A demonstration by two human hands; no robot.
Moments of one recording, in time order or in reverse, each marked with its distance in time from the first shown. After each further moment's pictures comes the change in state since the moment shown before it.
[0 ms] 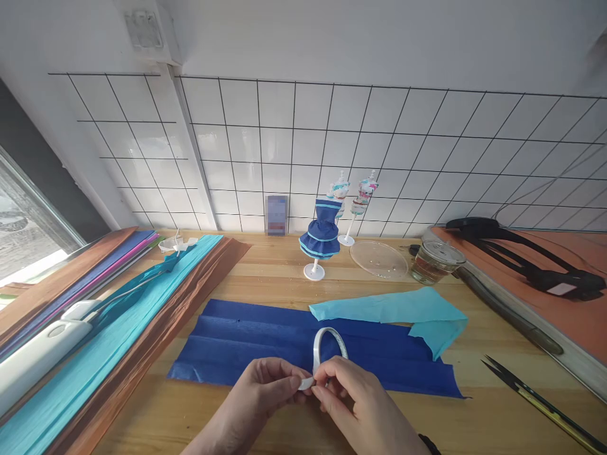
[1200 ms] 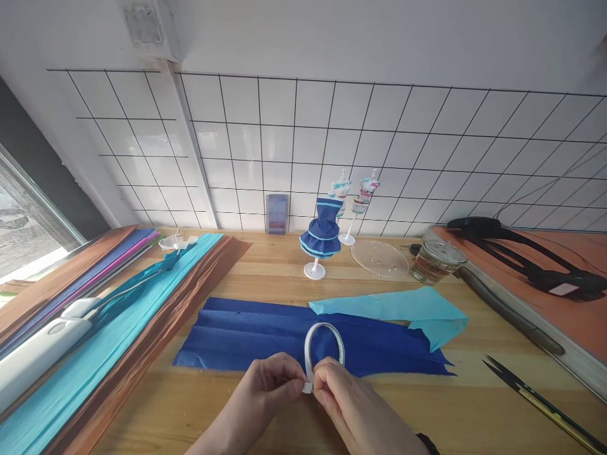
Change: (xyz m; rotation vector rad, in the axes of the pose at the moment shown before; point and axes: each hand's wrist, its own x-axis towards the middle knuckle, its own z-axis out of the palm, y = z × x) left_hand 0.002 0.002 -0.001 0.326 0.060 0.111; right_hand 0.000 -0.004 -0.001 -0.163 -0.196 -0.033
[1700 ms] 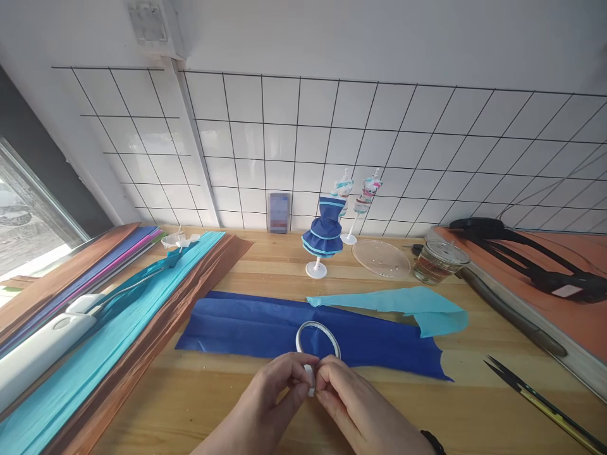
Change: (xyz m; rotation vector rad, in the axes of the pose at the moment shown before) left_hand -0.009 0.001 0.006 0.243 -0.003 0.170; right_hand -0.003 0.005 -0.001 0.175 -0.016 -0.061
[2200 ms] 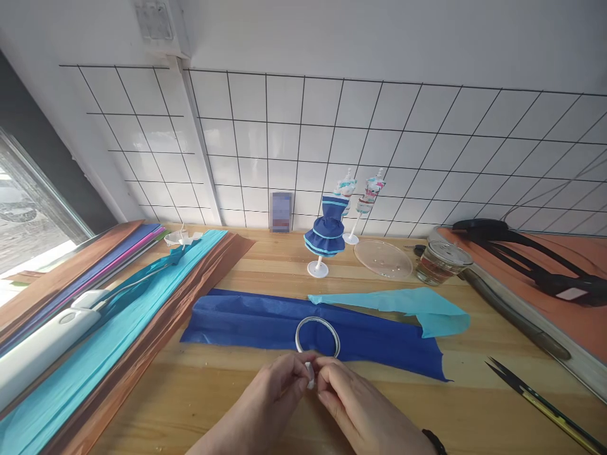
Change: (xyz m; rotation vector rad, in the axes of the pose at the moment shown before) left_hand 0.000 -0.004 0.002 -0.014 -0.018 -0.034; right_hand 0.001 0.000 0.000 -0.038 -0.016 -0.005
